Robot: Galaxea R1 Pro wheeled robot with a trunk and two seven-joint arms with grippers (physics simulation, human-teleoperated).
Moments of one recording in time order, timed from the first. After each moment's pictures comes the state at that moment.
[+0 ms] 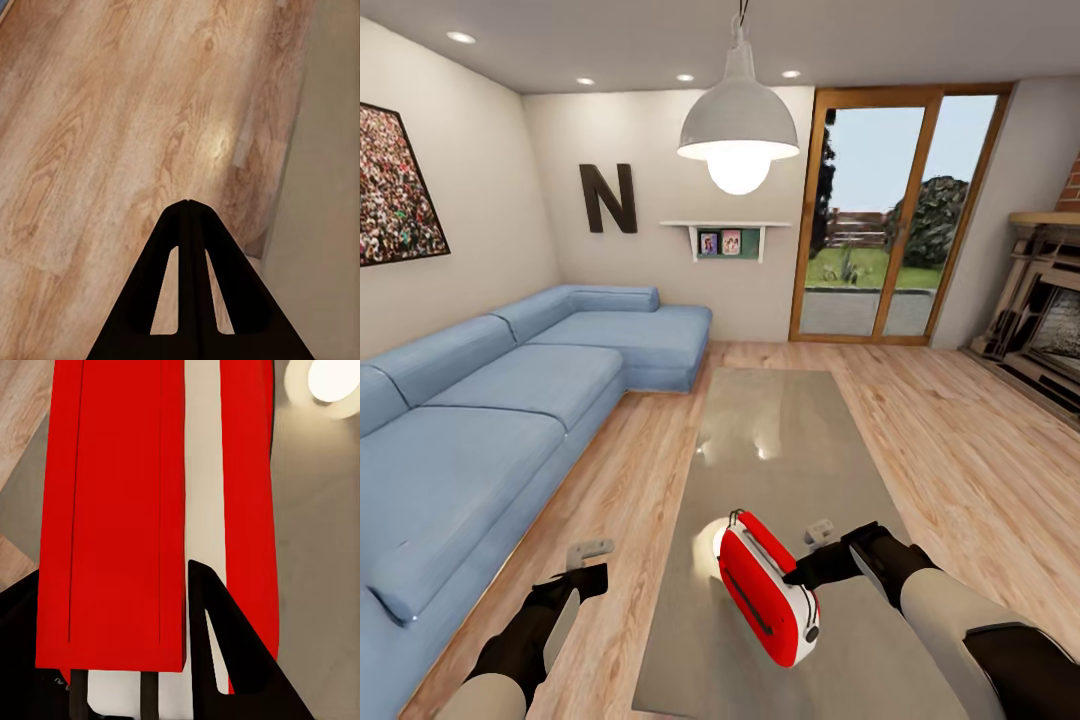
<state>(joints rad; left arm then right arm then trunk) -0.52 -0.02 0.17 -0.67 0.02 0.37 0.07 -0.86 -0.05 0.15 -0.22 0.22 0.43 0.66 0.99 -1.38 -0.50</state>
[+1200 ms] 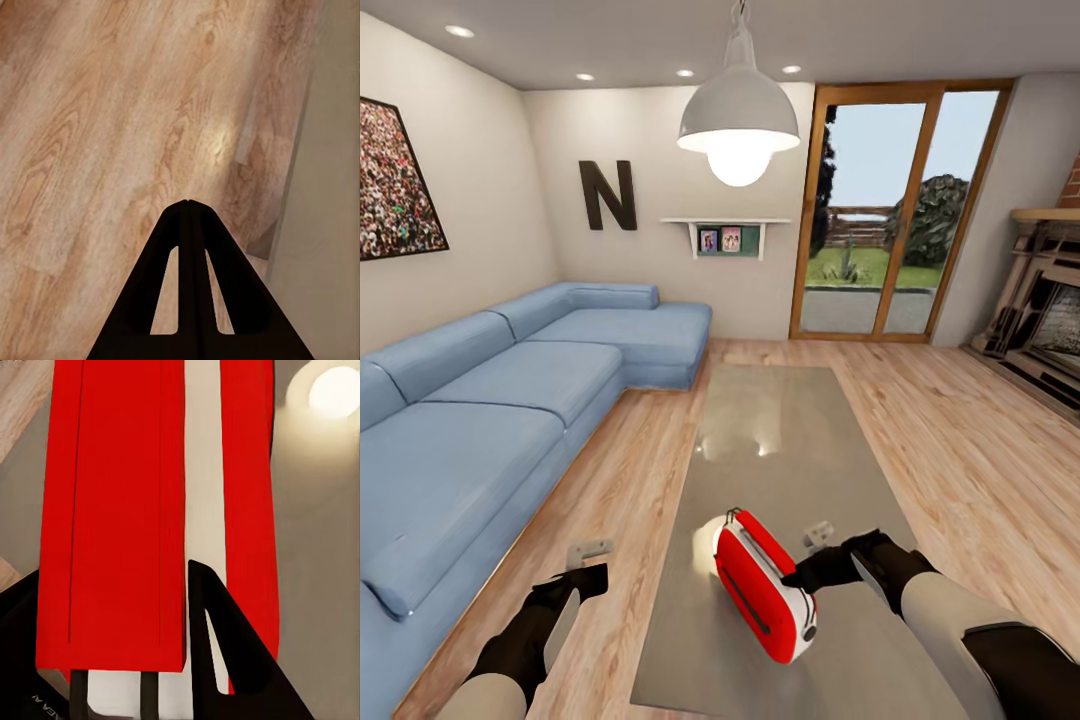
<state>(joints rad) -0.52 -0.02 0.17 -0.67 0.02 0.37 0.07 -0.86 -0.05 0.15 -0.17 0.21 0.32 0.66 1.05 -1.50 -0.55</state>
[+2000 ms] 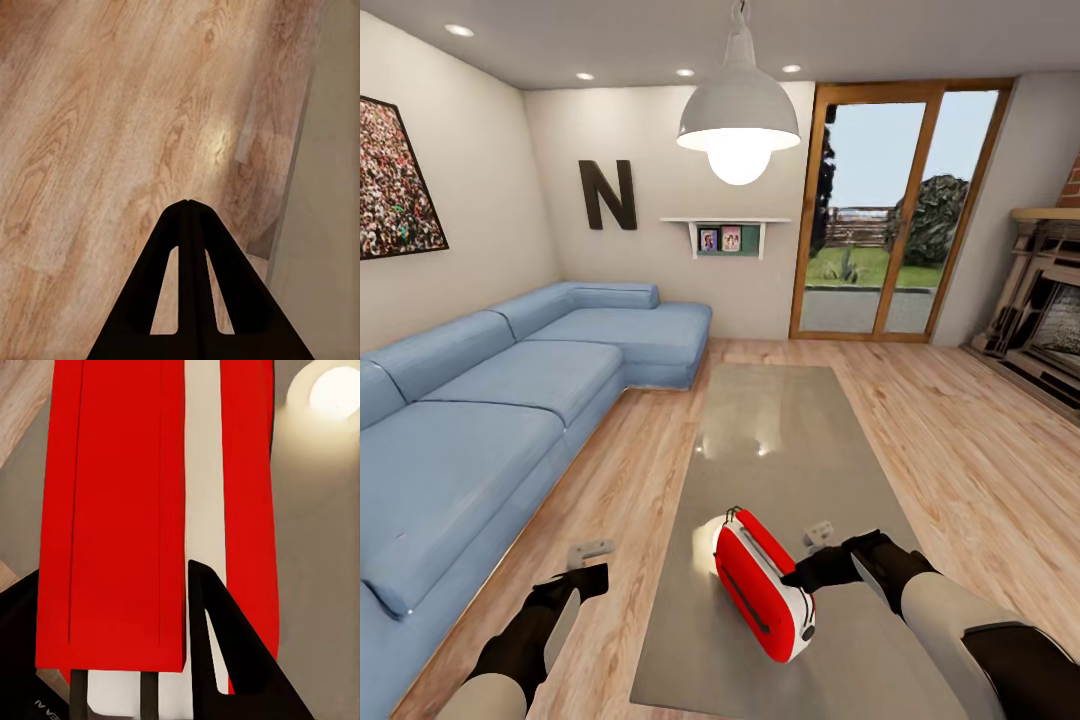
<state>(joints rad) -0.52 -0.02 0.17 -0.67 0.02 0.37 0.07 -0.86 -0.05 0.15 -0.17 0.20 0.32 0.66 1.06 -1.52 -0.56</state>
